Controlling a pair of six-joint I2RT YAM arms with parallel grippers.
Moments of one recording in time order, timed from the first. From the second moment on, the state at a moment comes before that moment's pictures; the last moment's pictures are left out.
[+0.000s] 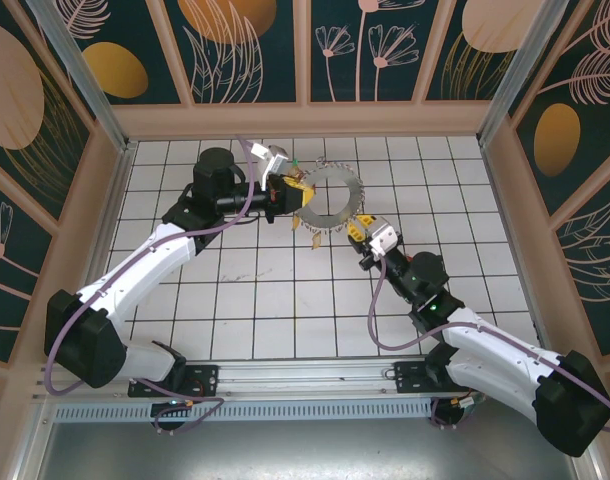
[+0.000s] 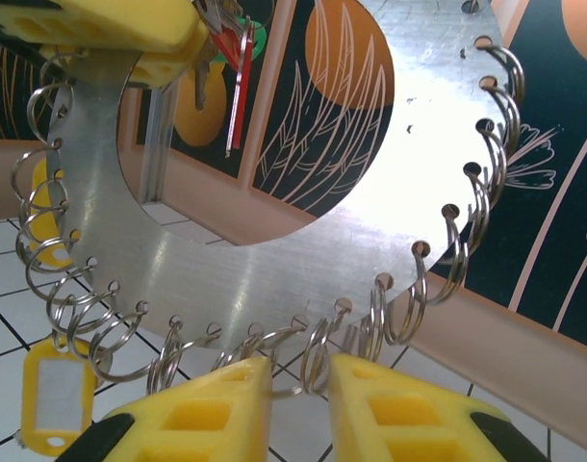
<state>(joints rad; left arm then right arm) -0.53 1.38 1.15 0.03 0.80 -0.27 0.70 0.86 0.32 0.65 0.03 -0.28</state>
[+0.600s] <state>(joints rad) -0.53 1.38 1.16 -0.01 0.78 -0.24 0.70 0.80 0.28 0.60 0.03 -0.28</state>
